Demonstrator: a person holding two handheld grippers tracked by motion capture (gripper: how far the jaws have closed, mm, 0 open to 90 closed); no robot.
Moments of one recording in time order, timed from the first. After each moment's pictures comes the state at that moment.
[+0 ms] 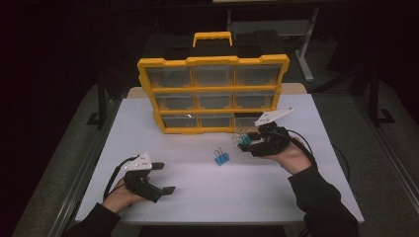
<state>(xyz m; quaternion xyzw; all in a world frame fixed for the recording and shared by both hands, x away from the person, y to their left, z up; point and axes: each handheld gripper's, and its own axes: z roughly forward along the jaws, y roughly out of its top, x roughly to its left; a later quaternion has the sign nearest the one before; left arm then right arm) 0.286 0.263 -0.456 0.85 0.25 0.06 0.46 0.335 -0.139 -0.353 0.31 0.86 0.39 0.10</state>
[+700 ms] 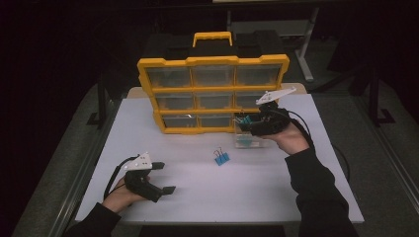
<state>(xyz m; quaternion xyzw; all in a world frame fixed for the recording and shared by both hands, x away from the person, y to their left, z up) 0.287 0.262 -0.456 0.85 0.25 0.06 0.46 0.374 -0.142 -0.330 0.33 0.84 0.41 0.13</state>
